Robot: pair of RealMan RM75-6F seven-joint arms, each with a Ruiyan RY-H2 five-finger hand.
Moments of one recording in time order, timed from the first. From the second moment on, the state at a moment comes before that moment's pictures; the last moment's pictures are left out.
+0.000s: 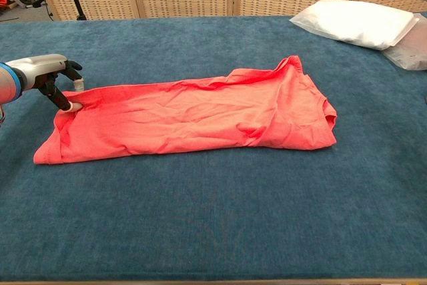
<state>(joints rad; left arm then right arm) -0.76 -1.58 -0.21 -1.28 0.57 0.87 0.38 0.35 -1.14 0.04 -1.63 -1.59 1.31 0.23</state>
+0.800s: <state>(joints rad) -0.77 -1.44 -0.21 -1.06 0.50 0.68 0.36 0.34 -1.15 0.04 -1.64 -1.59 1.30 0.21</state>
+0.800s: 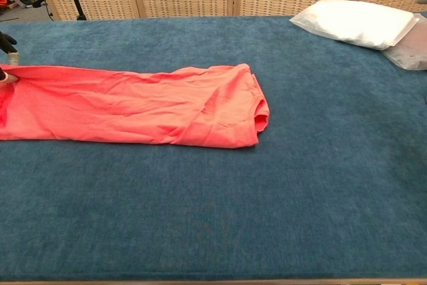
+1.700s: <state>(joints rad) -0.72 -1.28 -0.34 -1.55 0.76 0.81 0.09 0.34 -1.13 0.05 -1.65 -1.60 1.31 0.26</state>
